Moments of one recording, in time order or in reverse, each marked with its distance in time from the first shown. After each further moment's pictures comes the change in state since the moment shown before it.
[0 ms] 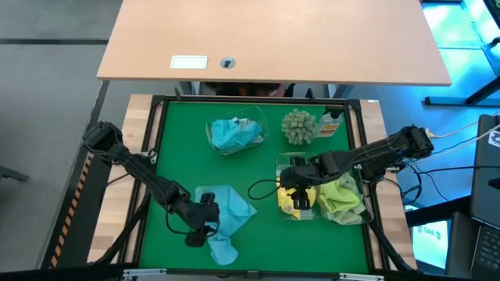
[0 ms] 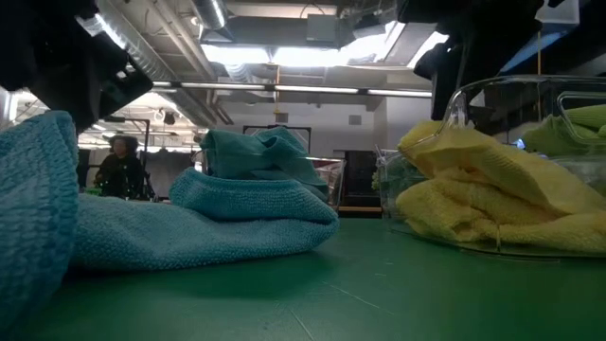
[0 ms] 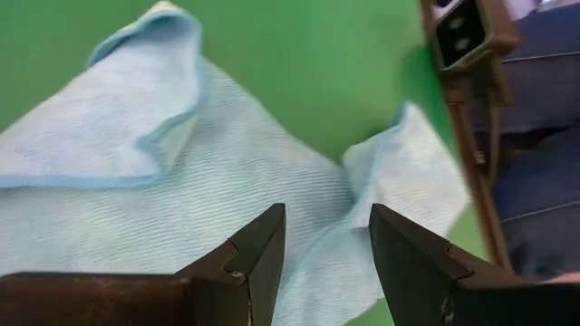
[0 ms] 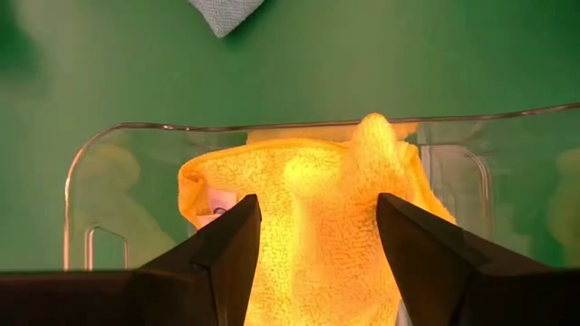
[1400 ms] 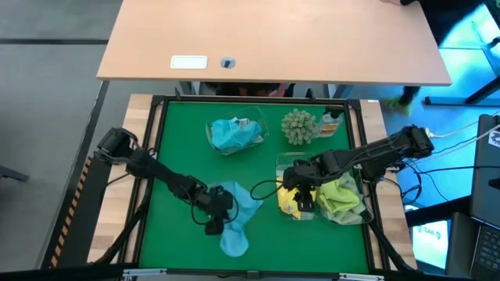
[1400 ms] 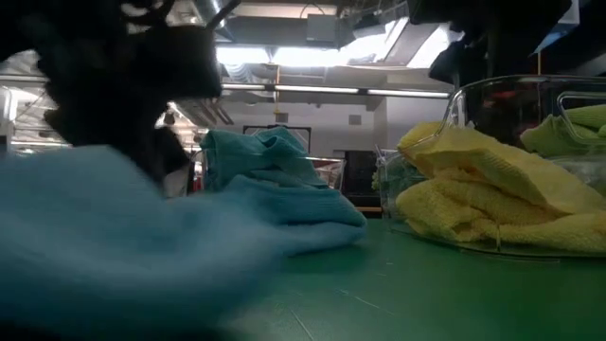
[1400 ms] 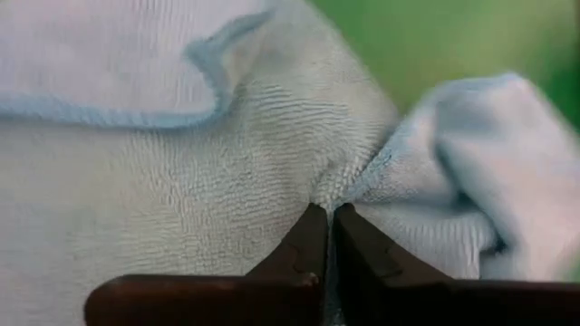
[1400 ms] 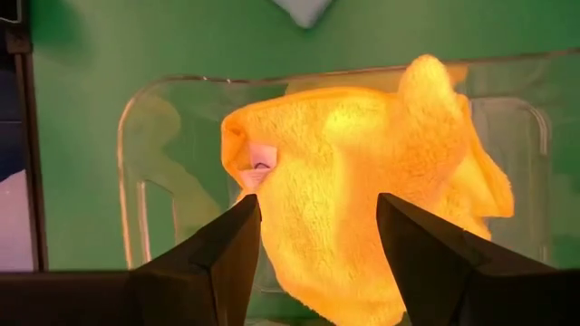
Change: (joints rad) left arm 0.170 0.183 -0.004 0.098 0.093 -0.060; right arm 0.000 -0.003 0.022 -0.090 -0.124 0.052
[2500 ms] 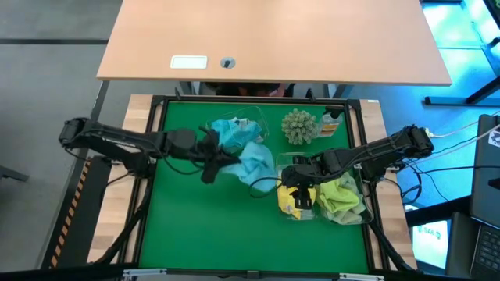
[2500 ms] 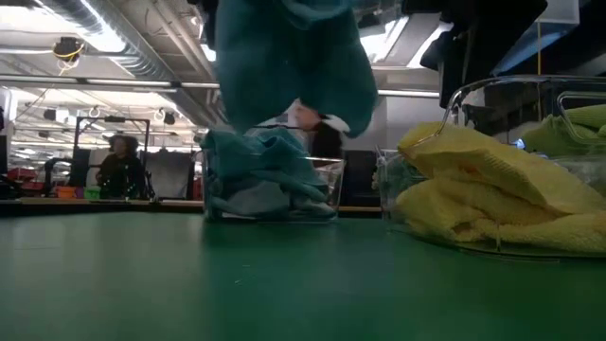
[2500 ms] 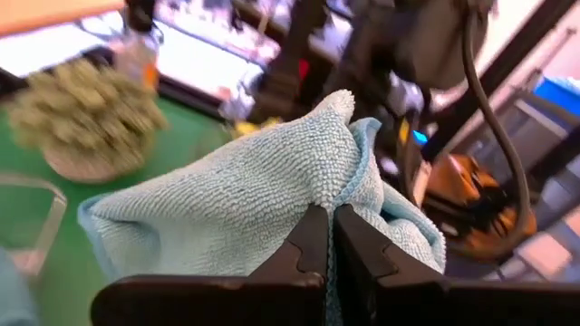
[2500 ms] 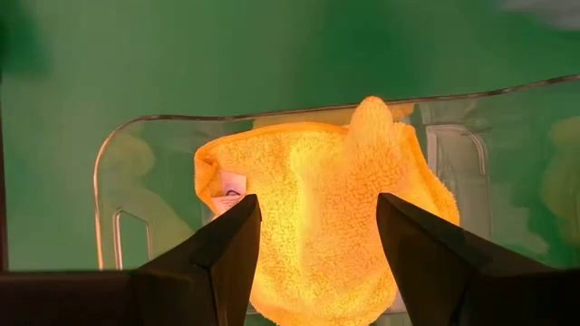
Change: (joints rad) left arm 0.377 -0.553 0.004 0.156 -0.003 0.168; right arm 0.000 -0.002 0.039 -0.007 0.109 -0.005
